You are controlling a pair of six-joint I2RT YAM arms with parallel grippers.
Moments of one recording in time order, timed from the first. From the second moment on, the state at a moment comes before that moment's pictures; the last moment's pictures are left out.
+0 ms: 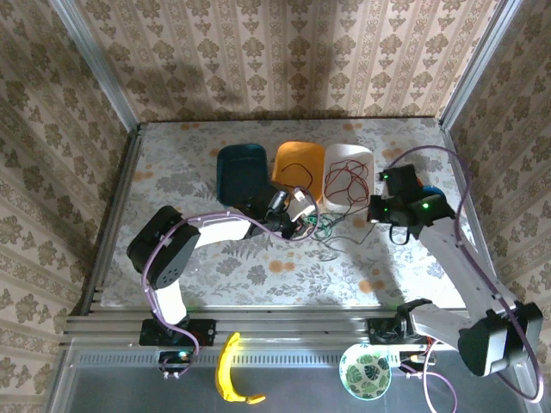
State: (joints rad) left arm -0.81 1.79 1.00 0.00 0.39 0.12; right arm 0.19 1.10 1.00 -0.85 0.08 0.33
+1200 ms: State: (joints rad) left arm -0.79 1.78 0.91 -0.15 0.30 0.13; right arm -0.11 1.00 1.39 -0.85 0.20 0.29
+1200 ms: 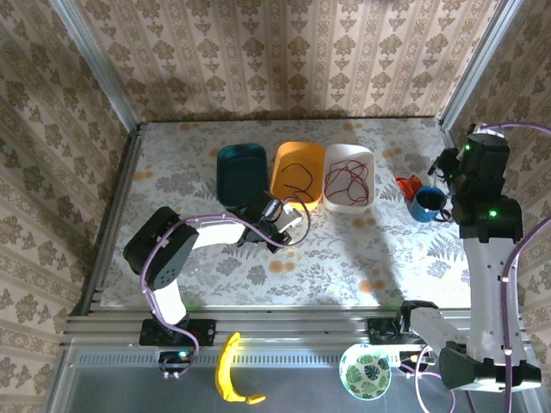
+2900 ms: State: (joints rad) left arm -0.75 1.68 0.88 -0.05 0.42 0.14; right arm 0.52 1.33 1.18 -0.56 -0.27 0.36
